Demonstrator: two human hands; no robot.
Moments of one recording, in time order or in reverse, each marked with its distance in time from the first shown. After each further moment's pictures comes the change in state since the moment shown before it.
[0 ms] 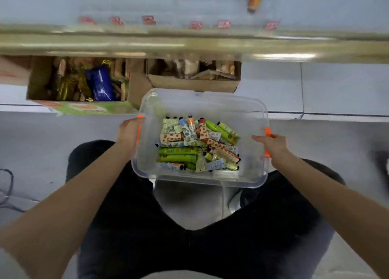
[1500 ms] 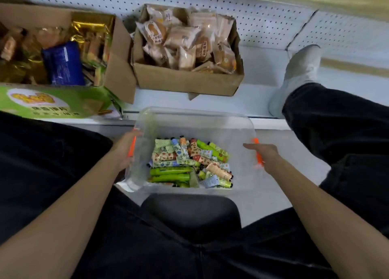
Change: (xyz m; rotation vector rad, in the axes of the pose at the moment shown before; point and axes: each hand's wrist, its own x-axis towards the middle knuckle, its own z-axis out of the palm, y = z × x) left_hand 0.155 -0.123 0.031 -0.089 -0.413 -0.009; right_hand 0.101 0.086 0.084 0.120 0.037 -0.111
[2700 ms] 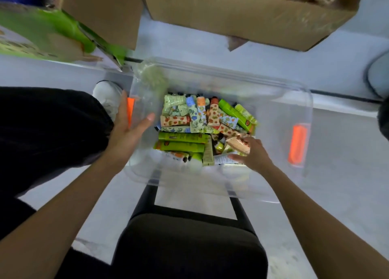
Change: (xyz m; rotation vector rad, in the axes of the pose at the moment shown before) left_hand 0.054 -0.054 -0.008 0.356 0.178 0.327; right_hand 0.109 0.105 0.110 -0.940 -0.418 -0.269
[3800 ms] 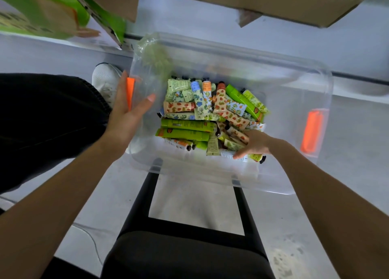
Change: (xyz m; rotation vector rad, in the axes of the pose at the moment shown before) left_hand 0.003 -0.001 0.001 0.016 0.057 0.031; right_hand 0.021 -0.017 -0.009 -0.229 -0.468 -0.014
